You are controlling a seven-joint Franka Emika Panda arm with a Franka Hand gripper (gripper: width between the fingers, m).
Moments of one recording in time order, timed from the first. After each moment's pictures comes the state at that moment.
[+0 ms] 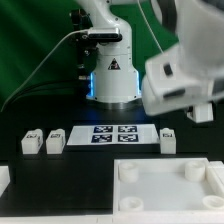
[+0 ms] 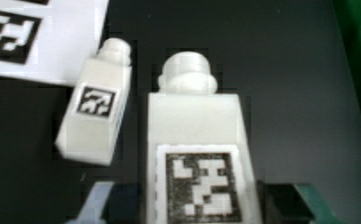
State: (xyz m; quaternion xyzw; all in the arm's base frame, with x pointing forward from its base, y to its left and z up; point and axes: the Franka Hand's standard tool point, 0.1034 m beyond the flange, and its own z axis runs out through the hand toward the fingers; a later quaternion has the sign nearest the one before) arm 0.466 0.139 0.111 -0.95 -0.04 0.29 0.10
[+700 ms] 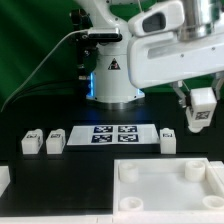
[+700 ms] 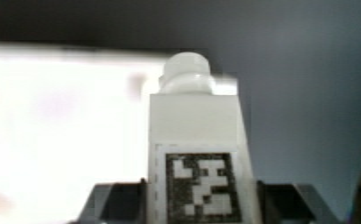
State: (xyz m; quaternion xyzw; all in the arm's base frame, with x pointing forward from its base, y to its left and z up) arm 0.543 0.123 0.143 -1.00 -0.05 -0.03 0.08
